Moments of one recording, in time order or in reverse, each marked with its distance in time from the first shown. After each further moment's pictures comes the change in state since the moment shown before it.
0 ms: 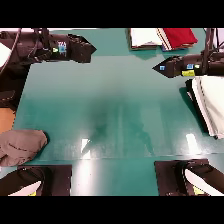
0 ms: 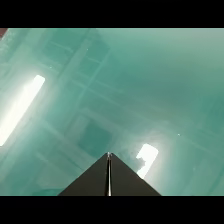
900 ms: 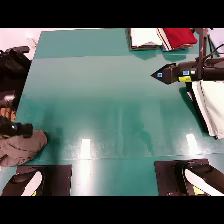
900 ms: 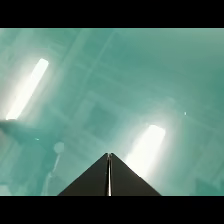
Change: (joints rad) left arm 0.692 0.410 -0.948 0.481 -0.432 -0.002; right arm 0.000 0.001 -0.068 0.003 0.026 0.000
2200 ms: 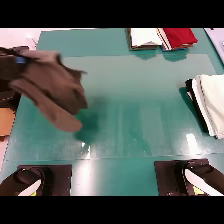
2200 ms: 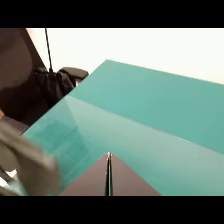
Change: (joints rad) left arm -0.630 -0.129 0.913 -0.227 0.069 -0.175; right arm -0.011 0.017 0.472 -0.005 -0.110 0.035
